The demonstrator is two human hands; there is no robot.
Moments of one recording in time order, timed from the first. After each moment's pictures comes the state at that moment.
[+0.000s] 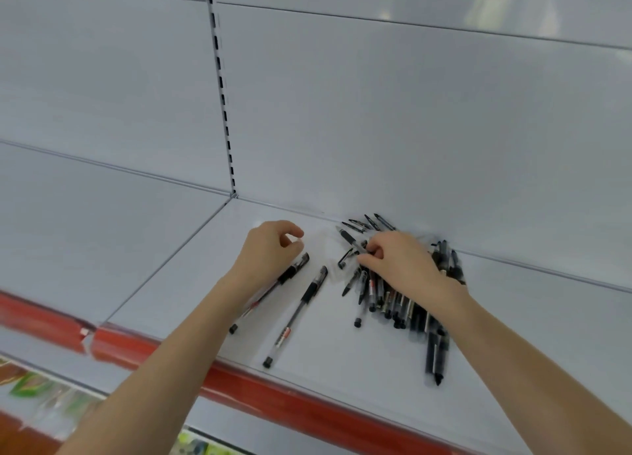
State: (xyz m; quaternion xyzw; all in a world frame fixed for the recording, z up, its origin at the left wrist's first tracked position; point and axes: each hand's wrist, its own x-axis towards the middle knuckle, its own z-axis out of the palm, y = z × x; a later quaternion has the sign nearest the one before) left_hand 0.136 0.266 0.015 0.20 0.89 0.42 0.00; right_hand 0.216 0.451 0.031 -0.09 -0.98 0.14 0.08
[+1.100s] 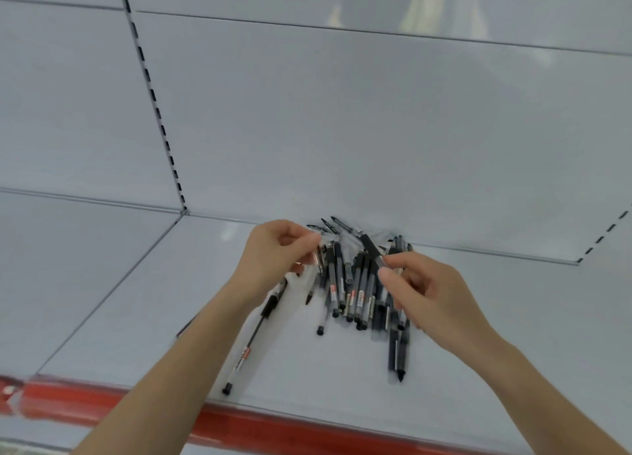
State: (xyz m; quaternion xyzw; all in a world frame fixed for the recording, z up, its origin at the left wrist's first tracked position) left_hand 0.168 0.315 0.041 0.21 0.71 0.65 0.15; right_hand 0.316 0.461 0.049 -0.13 -0.86 0.45 0.21
